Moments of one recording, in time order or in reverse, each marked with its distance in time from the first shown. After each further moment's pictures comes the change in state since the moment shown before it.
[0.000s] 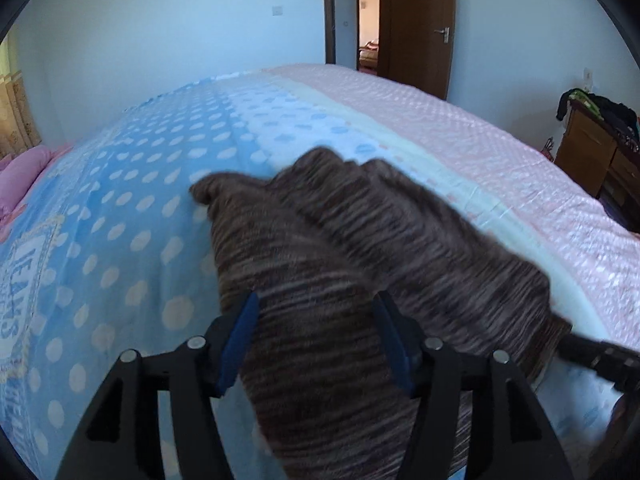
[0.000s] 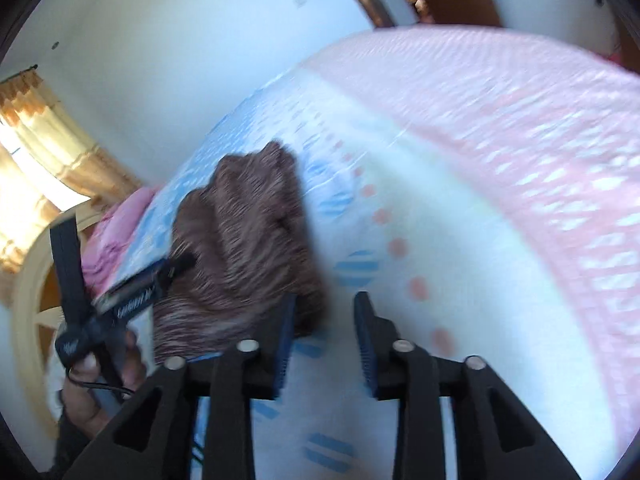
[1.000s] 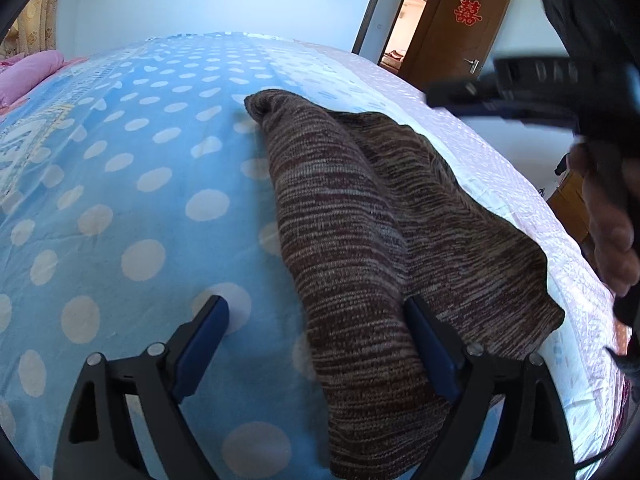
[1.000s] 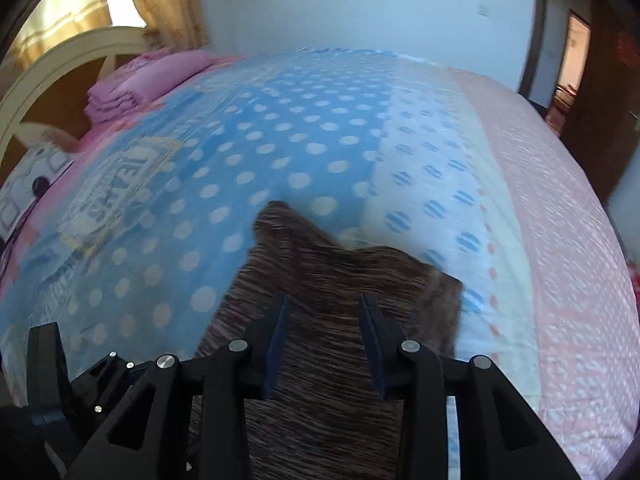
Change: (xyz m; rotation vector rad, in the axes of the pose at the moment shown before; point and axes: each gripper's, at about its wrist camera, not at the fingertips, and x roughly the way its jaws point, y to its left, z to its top) left arm 0.008 0.060 -0.047 -0.246 0.034 -0.154; right arm 0.134 0.223 0.114 -0.713 0.252 -0.014
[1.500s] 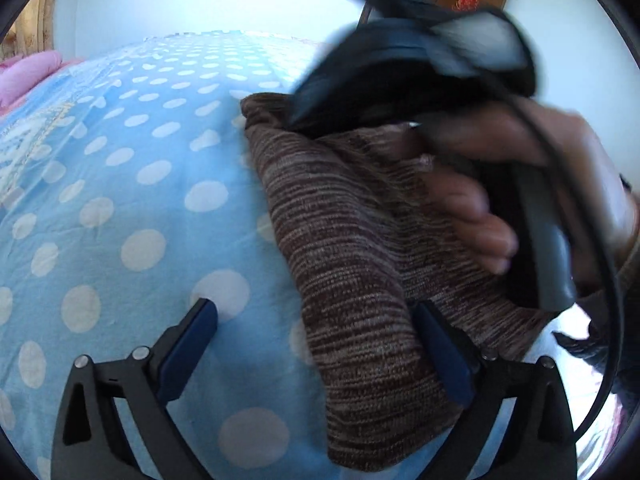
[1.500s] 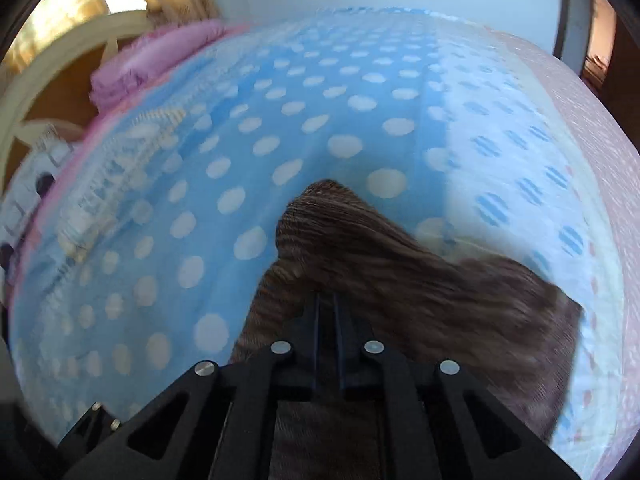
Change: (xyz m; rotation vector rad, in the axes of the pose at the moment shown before) left arm -0.012 0.003 -0.010 -0.007 0.007 -0.023; right arm 0.069 0.003 0.006 0.093 0.073 0.126
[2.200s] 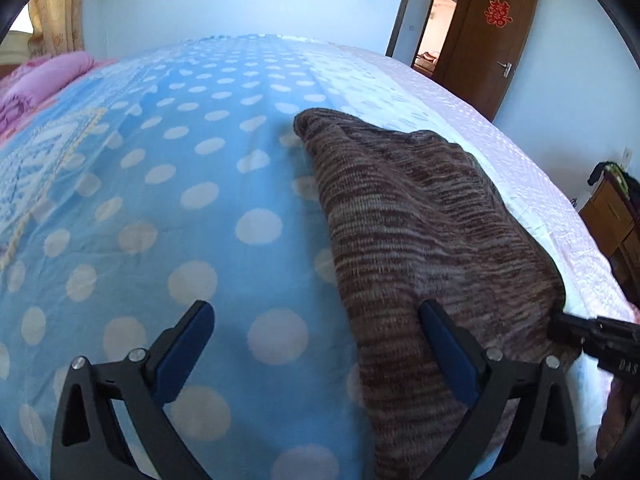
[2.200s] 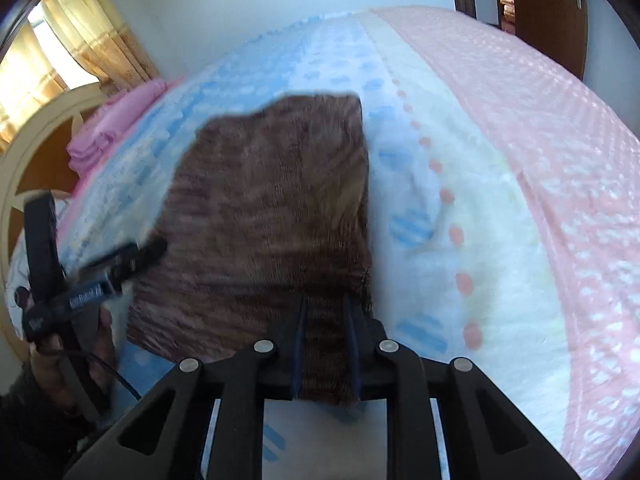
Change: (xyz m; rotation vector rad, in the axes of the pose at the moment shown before) left arm -0.001 0.019 0.021 -0.052 0.000 0.135; right arm -0.111 -0.079 -0.175 0.267 -0.103 -0.042
